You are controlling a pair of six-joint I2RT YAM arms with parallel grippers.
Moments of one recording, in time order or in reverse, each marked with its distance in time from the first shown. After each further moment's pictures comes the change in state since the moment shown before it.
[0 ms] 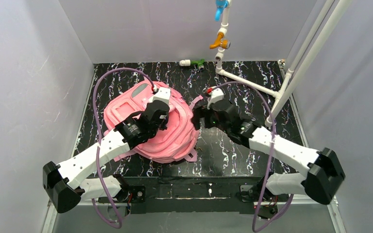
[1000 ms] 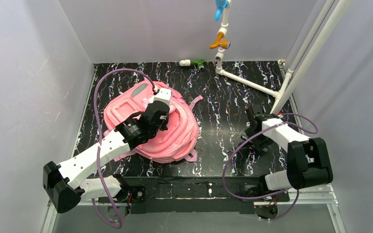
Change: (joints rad) left arm 0.000 -0.001 -0.016 0.021 0.026 0.000; right arm -0.631 0.127 -0.164 -0.691 0.314 0.932
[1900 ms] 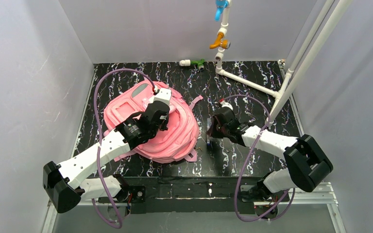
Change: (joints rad) left arm 0.000 0.001 0.000 -0.003 0.003 -0.004; right arm 0.473 0.004 -0.035 0.568 -0.245 -0.492
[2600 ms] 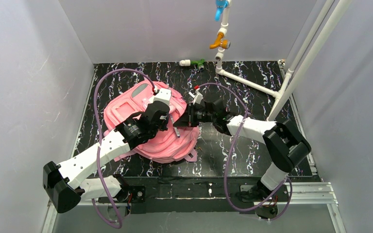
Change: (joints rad) left arm 0.000 0.000 0.001 -0.010 -0.003 -0.004; right arm 0.041 0.218 0.220 0.511 -0.765 0.005
